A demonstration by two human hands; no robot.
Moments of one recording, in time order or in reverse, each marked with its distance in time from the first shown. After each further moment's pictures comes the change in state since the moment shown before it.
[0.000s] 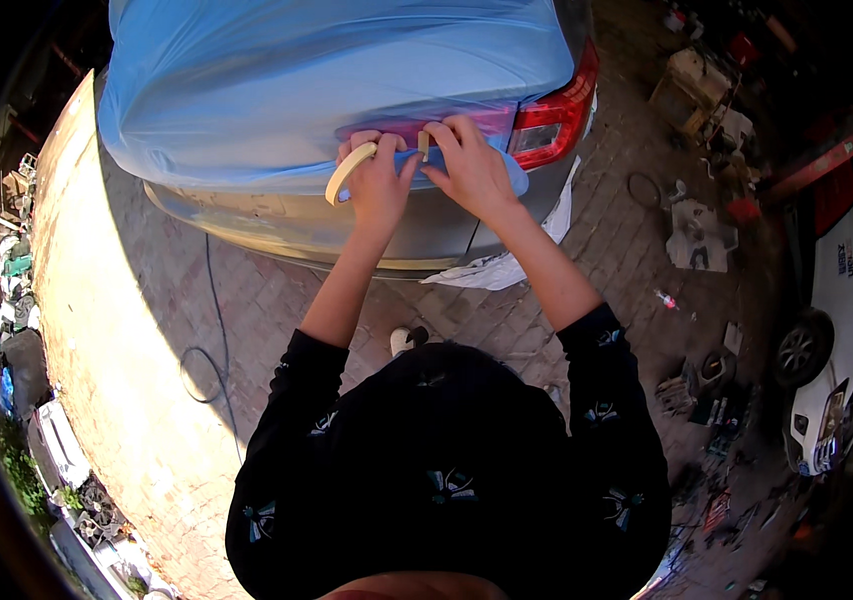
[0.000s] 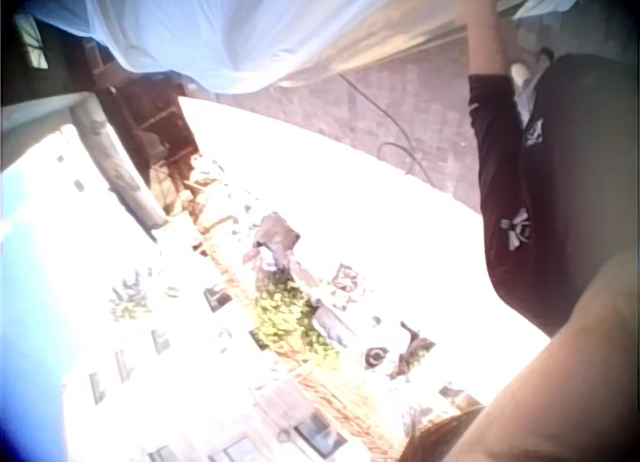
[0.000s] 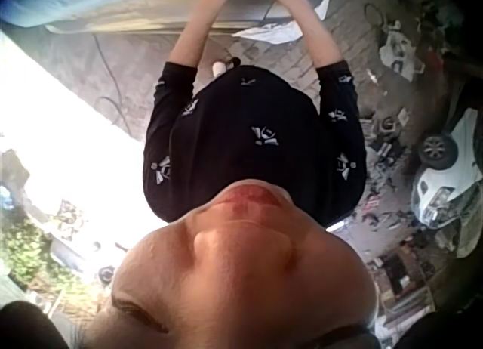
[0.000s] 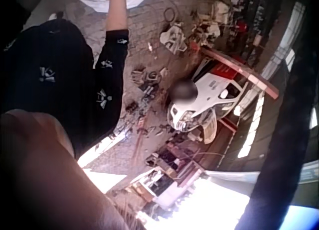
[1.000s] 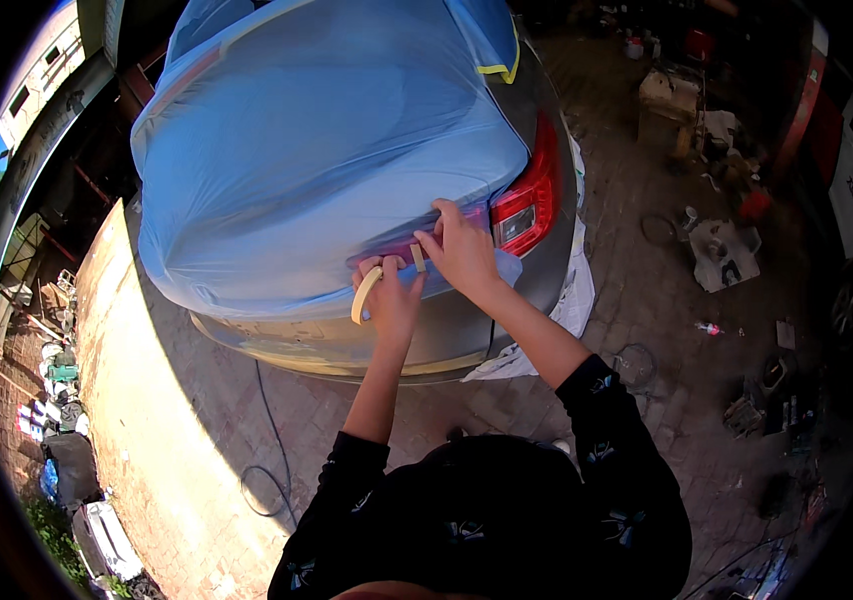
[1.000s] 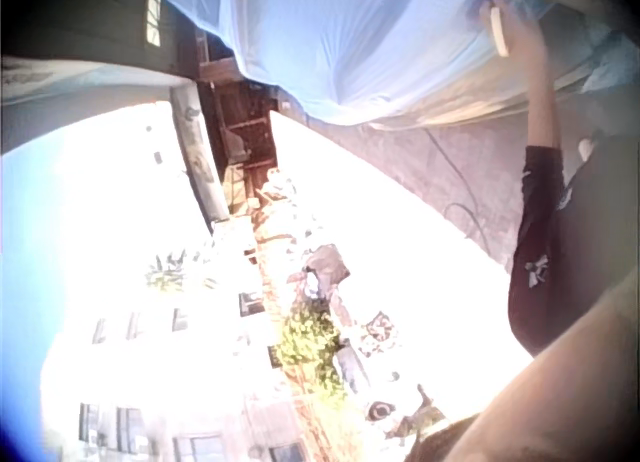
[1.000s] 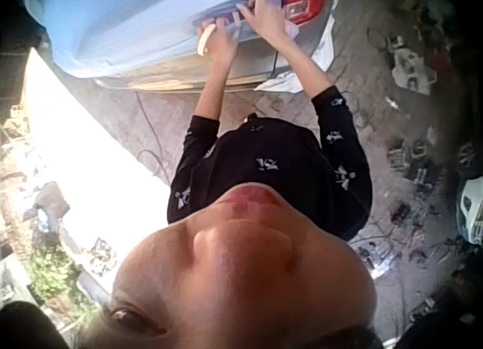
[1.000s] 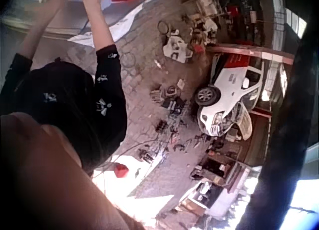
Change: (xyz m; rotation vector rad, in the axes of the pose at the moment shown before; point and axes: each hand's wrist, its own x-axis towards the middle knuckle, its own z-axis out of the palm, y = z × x) left_hand 0.001 0.008 -0.007 0.079 -0.081 -0.016; right_hand 0.024 -0.005 -0.005 0.115 0.264 0.331
